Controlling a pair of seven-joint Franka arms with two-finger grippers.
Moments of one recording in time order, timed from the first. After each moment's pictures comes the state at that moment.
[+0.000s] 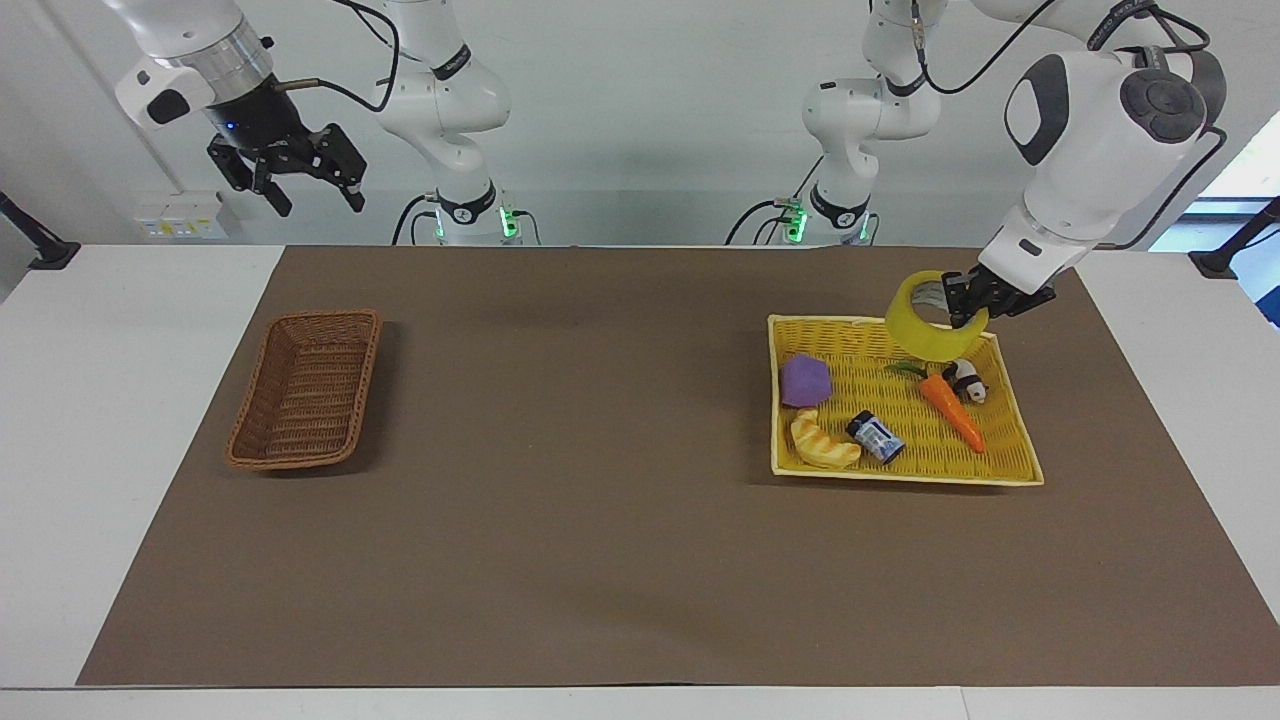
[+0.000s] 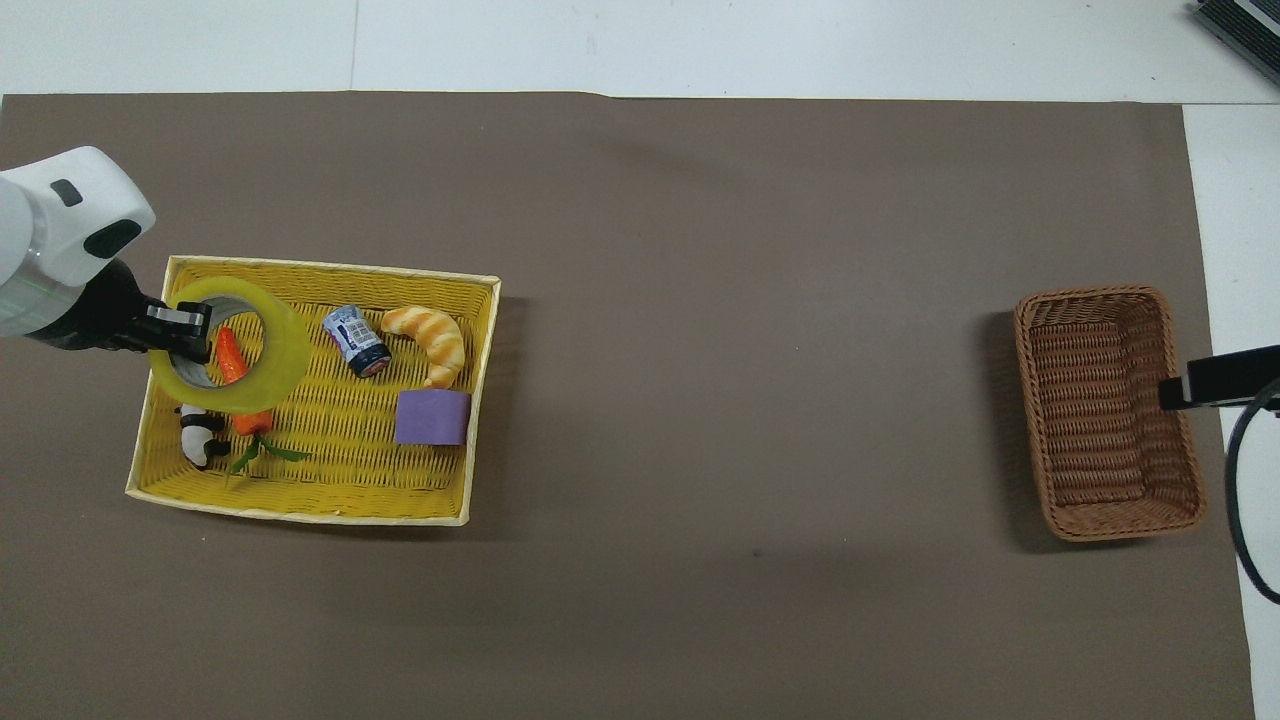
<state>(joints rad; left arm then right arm) -0.08 0.06 -0.04 -1.66 0.00 1.62 -0.07 0.10 -0.11 -0.18 -1.57 0.14 1.41 0.02</state>
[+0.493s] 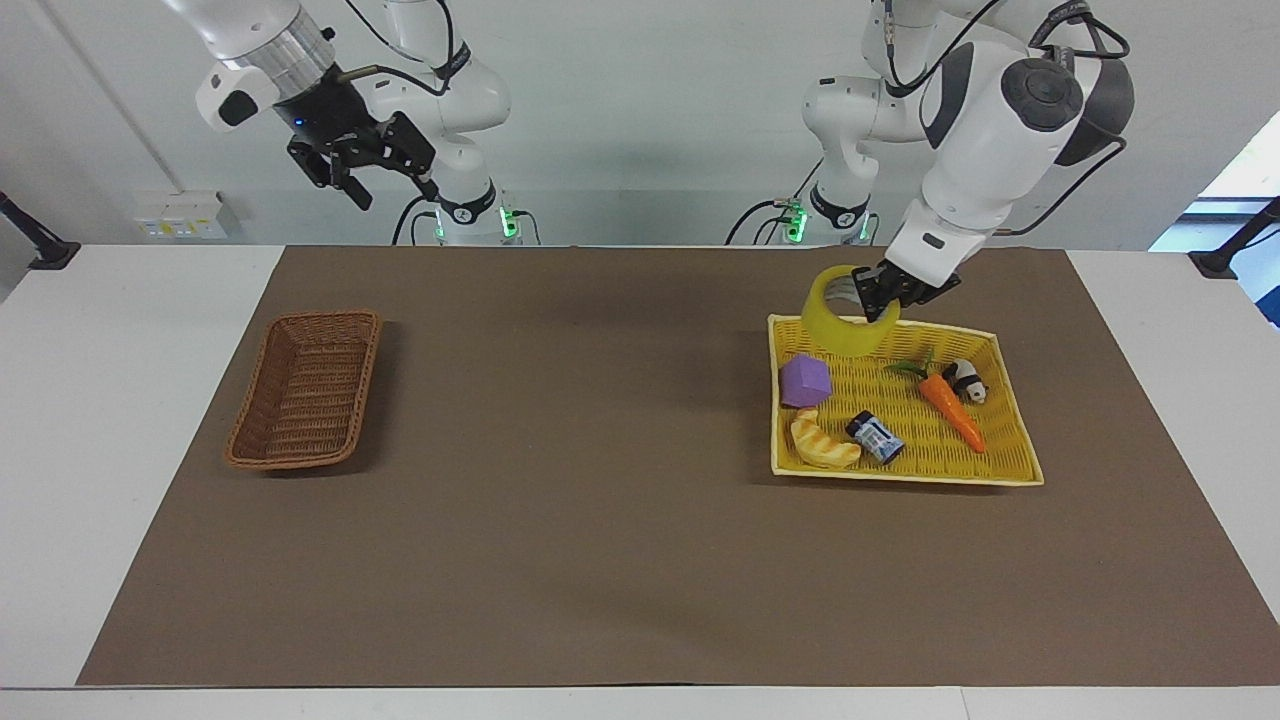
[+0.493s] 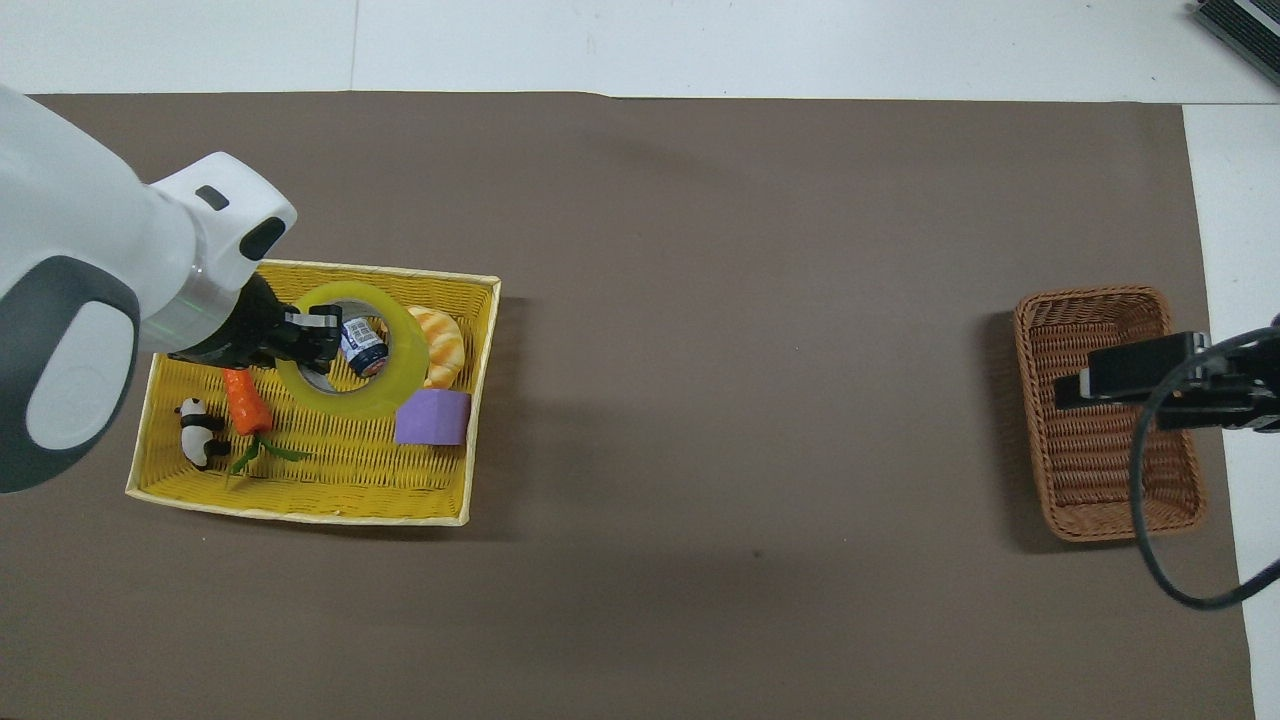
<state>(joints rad) -0.25 0.06 -0.06 -1.66 -0.10 1.63 -0.34 0.21 -0.12 -0.16 -1.58 0.30 1.43 0.28</state>
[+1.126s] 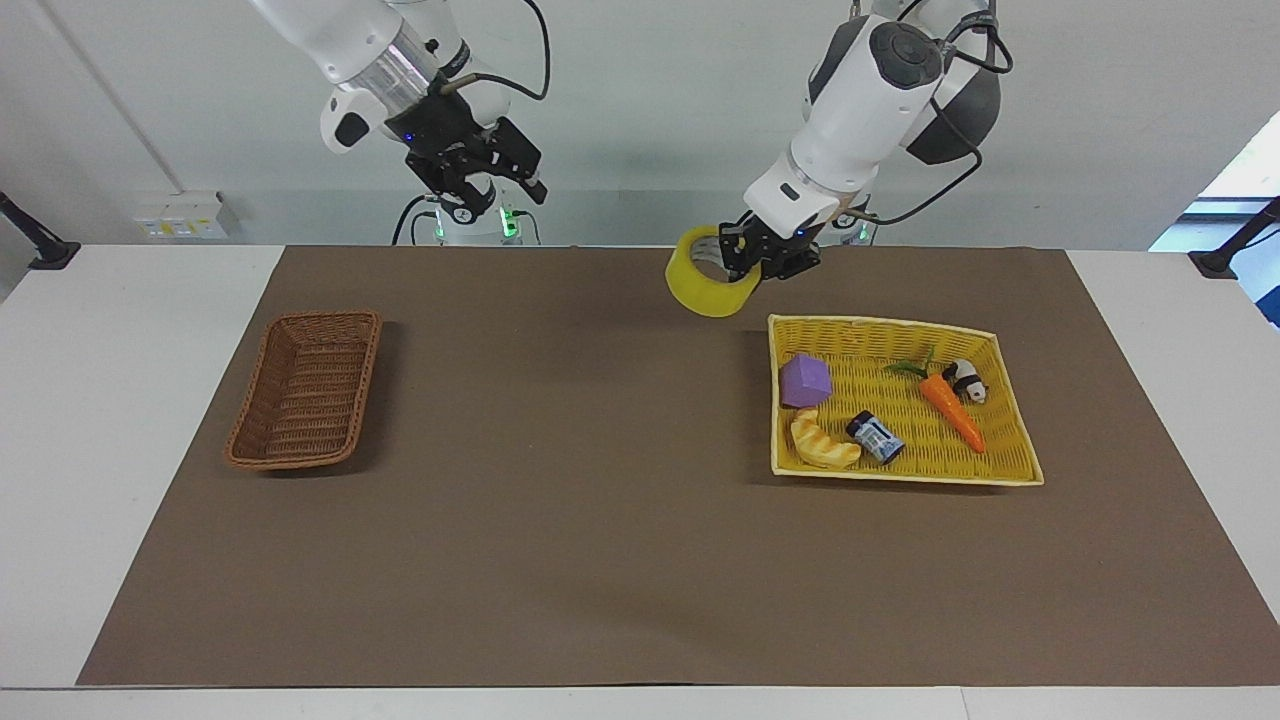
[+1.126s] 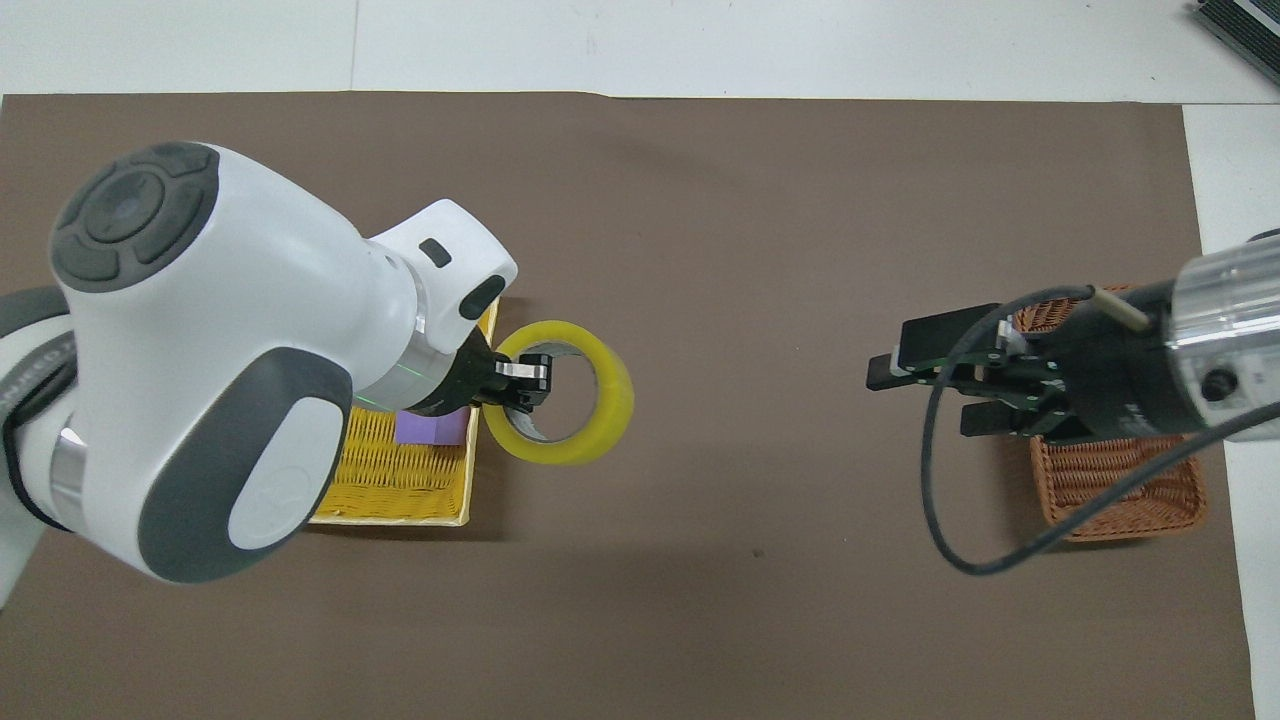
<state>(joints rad) -0.34 0.06 -0.19 -1.65 -0.34 1.75 -0.37 0.38 -0.10 -0.16 -1.68 0.49 1.66 0.52</state>
